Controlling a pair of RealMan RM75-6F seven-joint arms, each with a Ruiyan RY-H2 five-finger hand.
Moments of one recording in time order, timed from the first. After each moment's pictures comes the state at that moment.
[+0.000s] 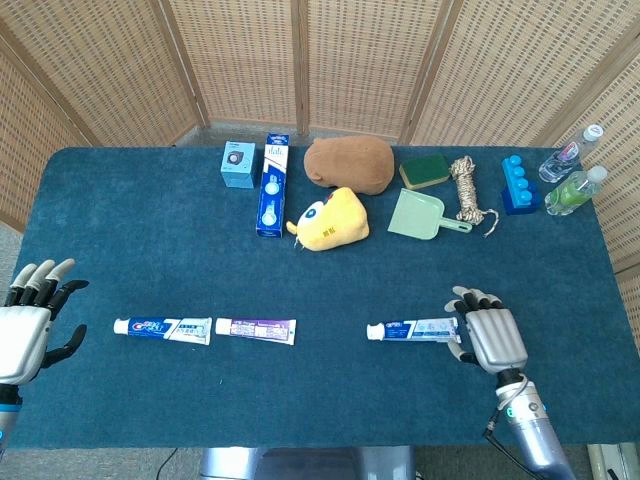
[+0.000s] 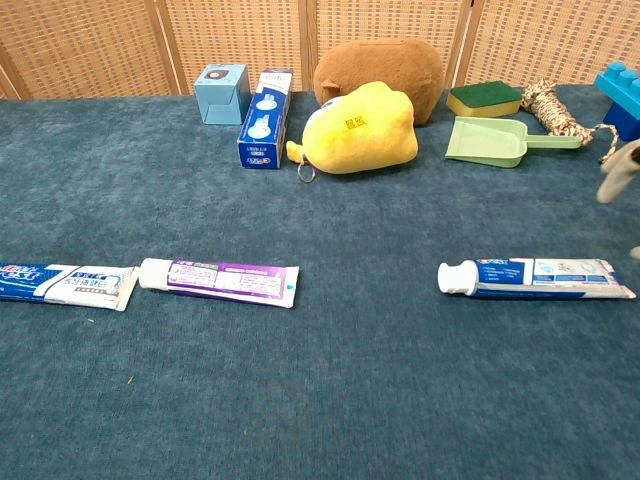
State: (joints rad) left arm -0.13 -0.99 -0.07 -1.90 1.48 1.43 0.21; right arm 0.29 -1.31 0.10 -1.78 -1.29 1.22 -0.48
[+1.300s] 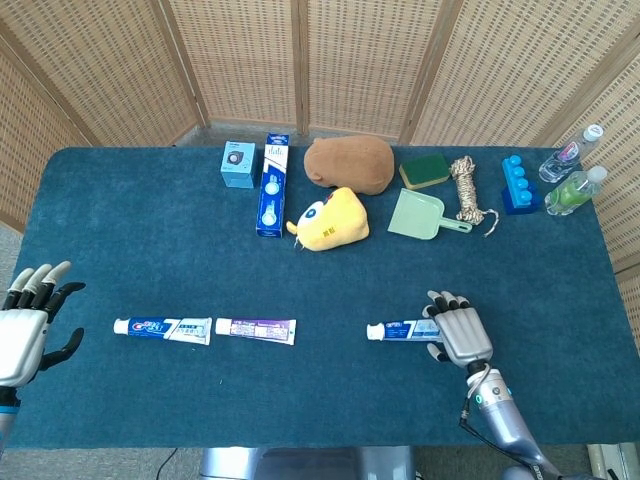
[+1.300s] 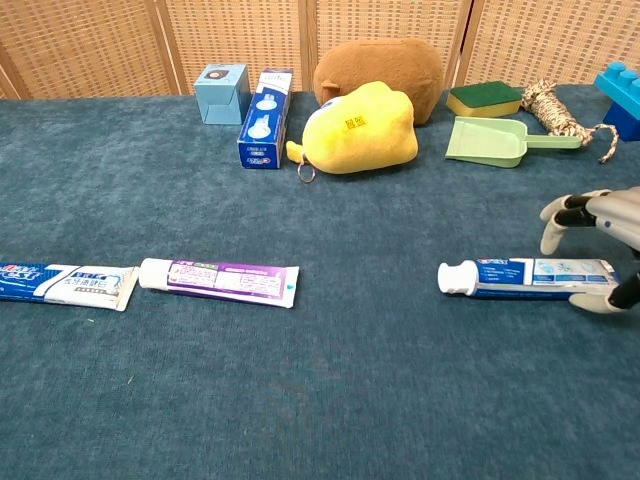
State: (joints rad) left arm -0.13 -0.99 -0.05 -1.88 1.47 1.44 0.18; right arm 0.40 -1.48 0.06 -1.56 -1.22 1.12 -0.55
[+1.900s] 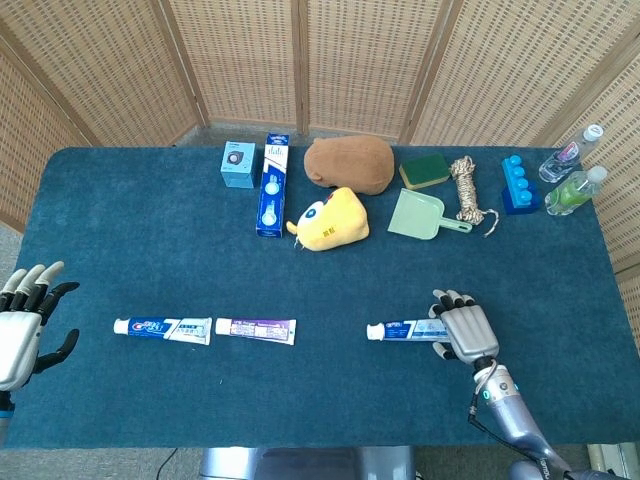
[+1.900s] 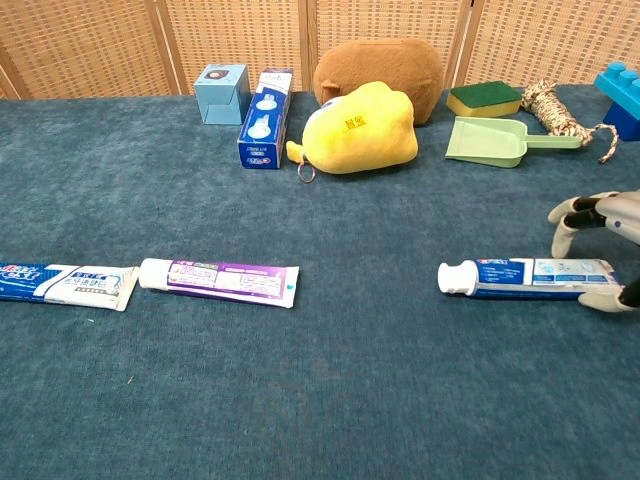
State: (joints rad) left arm -0.11 -0.98 -0.04 -1.90 1.48 1.47 0.19; right arm 0.42 -1.46 0.05 -1.51 -1.23 1.08 -0.46
